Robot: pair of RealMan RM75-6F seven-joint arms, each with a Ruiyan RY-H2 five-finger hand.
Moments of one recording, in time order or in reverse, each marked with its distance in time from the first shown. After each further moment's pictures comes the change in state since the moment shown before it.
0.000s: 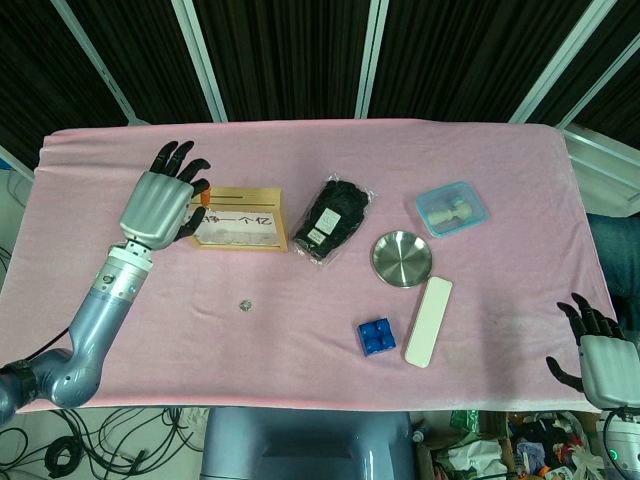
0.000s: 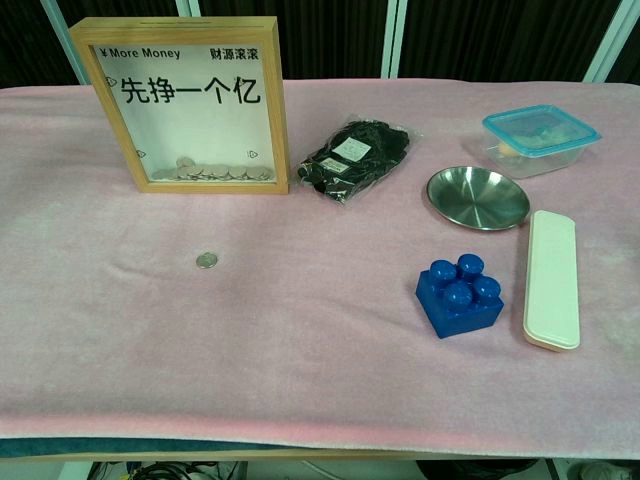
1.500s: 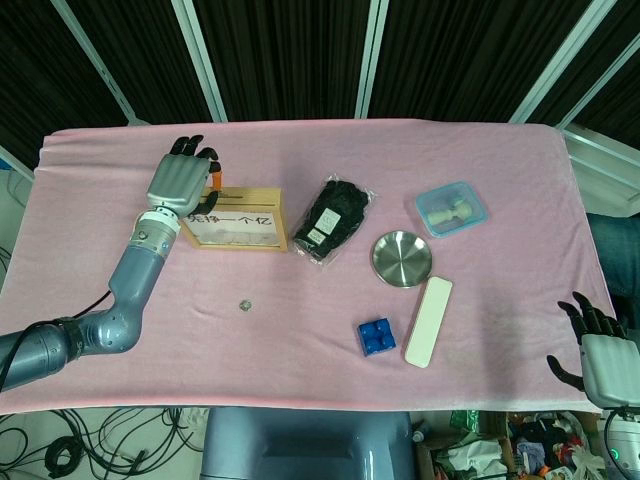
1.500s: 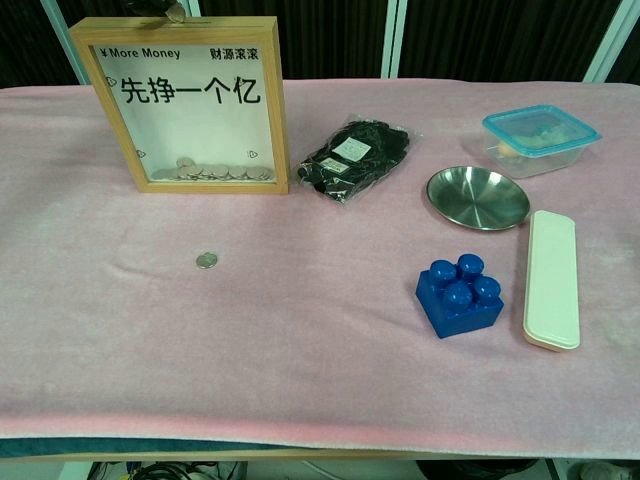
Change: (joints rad) left arm -0.287 -0.064 0.118 0.221 -0.469 -0.106 0.028; right arm 0.000 0.000 0.003 0.004 -0.001 0.002 0.006
